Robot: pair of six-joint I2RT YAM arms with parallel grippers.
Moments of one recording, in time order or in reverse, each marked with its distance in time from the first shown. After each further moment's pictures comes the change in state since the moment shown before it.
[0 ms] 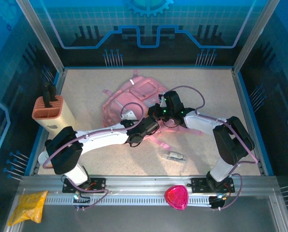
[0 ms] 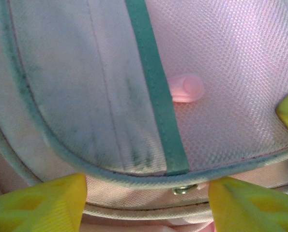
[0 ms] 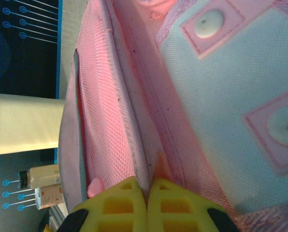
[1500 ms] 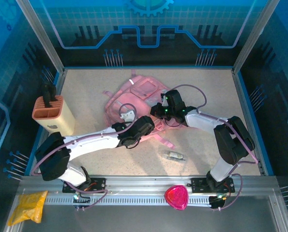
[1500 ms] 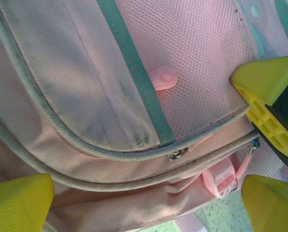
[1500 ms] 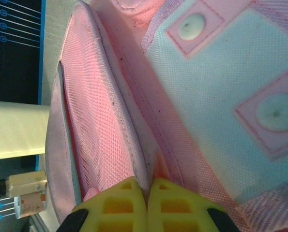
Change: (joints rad) left arm -0.003 -0.121 -0.101 0.161 0.095 0.126; right arm -0.022 0.000 0.017 -0.061 0.035 -0.058
